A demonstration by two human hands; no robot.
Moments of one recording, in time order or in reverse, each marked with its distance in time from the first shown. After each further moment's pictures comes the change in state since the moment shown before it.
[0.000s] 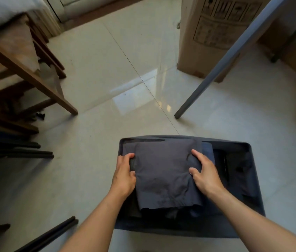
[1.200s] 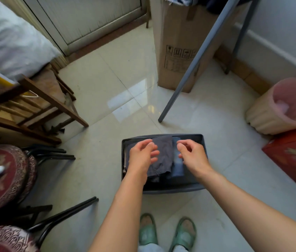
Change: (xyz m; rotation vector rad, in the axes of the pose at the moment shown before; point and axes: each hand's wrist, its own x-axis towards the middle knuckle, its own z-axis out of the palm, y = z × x) left_hand -0.202 0.241 -0.108 -0.804 -0.030 -0.265; right_hand -0.188 -0.138 -0.152 0.385 0.113 0.028
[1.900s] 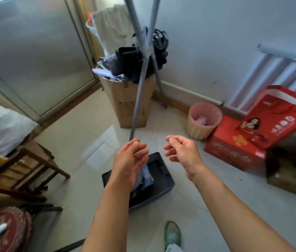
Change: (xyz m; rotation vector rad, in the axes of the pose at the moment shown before) left_hand -0.296 0.109 0.021 -0.128 -0.373 0.145; right_hand -0.277 -0.144 -0.162 0.483 0.276 -0.064
